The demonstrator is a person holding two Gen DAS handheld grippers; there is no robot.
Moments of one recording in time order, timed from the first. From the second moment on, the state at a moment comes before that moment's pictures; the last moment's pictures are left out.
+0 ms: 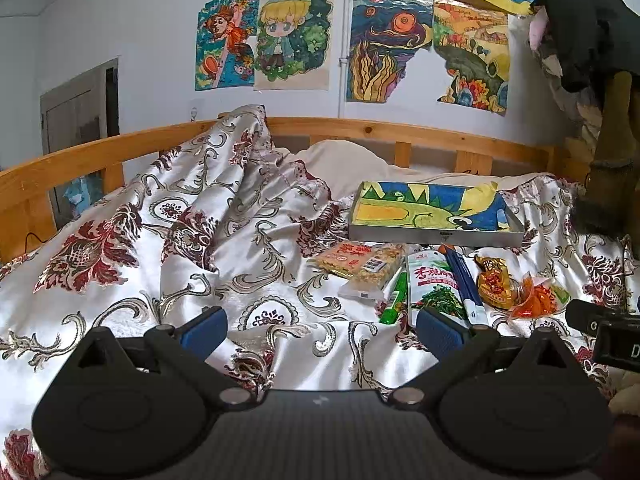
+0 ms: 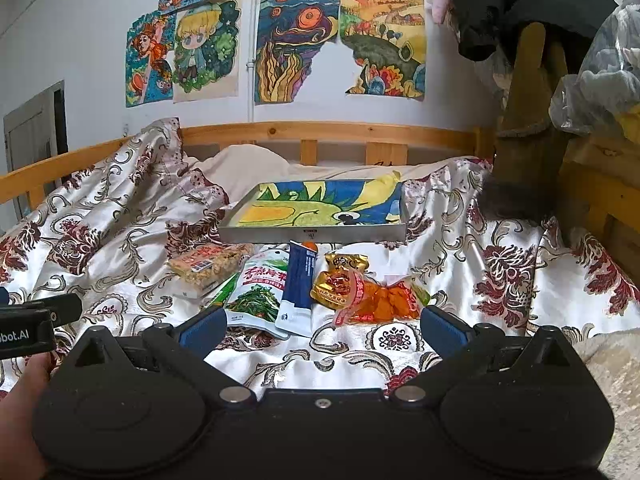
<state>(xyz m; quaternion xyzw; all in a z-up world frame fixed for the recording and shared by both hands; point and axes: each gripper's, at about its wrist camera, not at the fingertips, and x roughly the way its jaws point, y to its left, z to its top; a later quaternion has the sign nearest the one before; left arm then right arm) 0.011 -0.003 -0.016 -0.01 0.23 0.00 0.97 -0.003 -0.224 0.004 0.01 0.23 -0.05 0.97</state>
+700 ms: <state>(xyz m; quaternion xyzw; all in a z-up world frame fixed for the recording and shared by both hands) 0.113 0.001 -0.020 0.02 0.26 0.03 0.96 0.098 -0.236 0.012 0.02 0.27 0.05 0.96</state>
